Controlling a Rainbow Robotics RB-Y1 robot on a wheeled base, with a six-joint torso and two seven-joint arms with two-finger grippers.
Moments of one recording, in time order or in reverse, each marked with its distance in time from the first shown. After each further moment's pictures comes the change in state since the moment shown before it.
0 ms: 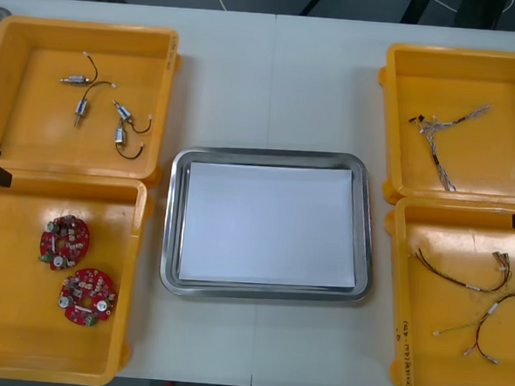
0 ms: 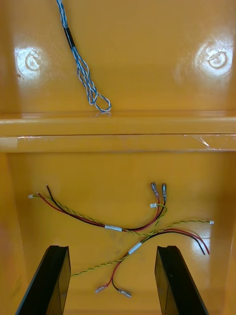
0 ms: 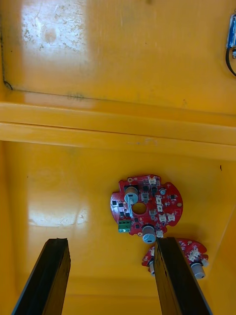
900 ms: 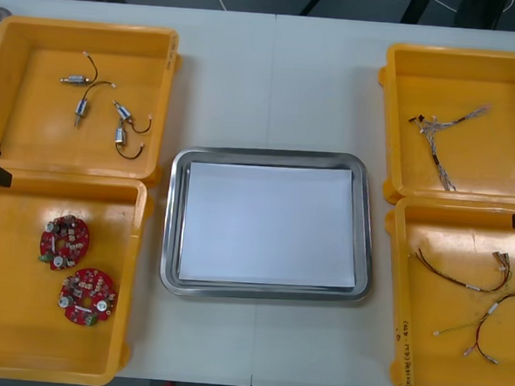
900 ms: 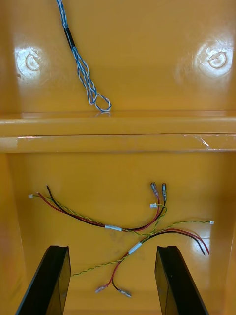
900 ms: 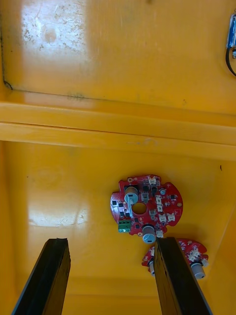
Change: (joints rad) right arm 0.000 0.000 0.000 0.000 0.000 0.000 0.000; left arm 0.000 0.000 0.000 0.000 0.000 0.000 0.000
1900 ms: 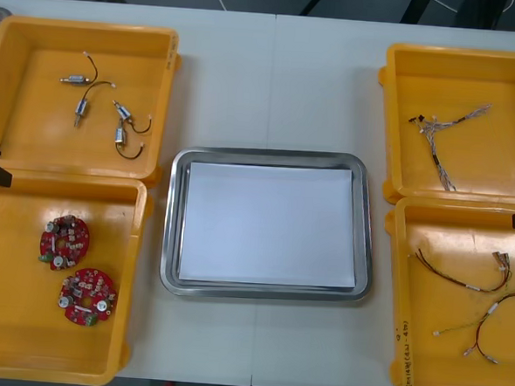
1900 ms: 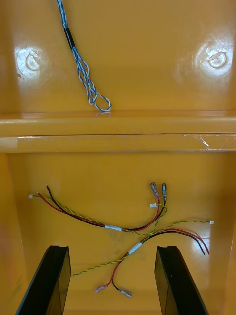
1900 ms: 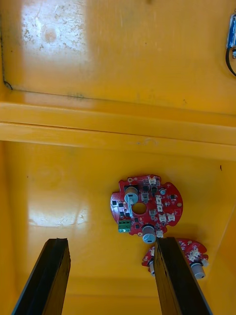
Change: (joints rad) right arm 0.000 0.000 0.000 0.000 0.000 0.000 0.000; left arm 0.000 0.000 0.000 0.000 0.000 0.000 0.000
